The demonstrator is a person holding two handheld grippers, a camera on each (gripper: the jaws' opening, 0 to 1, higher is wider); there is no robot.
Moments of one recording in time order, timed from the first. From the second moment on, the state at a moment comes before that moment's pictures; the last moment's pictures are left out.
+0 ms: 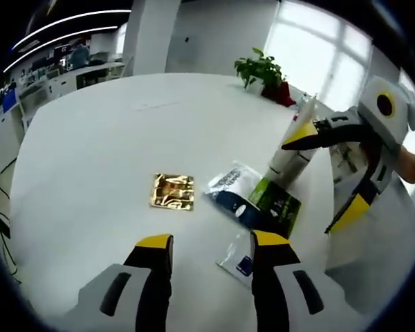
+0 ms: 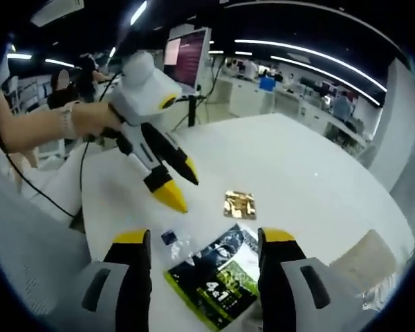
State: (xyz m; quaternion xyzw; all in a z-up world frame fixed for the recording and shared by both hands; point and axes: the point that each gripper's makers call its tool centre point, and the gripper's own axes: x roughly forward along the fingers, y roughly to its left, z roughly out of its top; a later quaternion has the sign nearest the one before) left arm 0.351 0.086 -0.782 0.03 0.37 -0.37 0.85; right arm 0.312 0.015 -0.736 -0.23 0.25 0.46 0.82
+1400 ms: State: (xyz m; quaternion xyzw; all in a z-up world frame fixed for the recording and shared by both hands) left arm 0.424 0.084 -0.814 0.06 0.34 -0.33 0.88; right arm 0.398 0.040 -0.818 -0.19 0.30 0.39 0.85
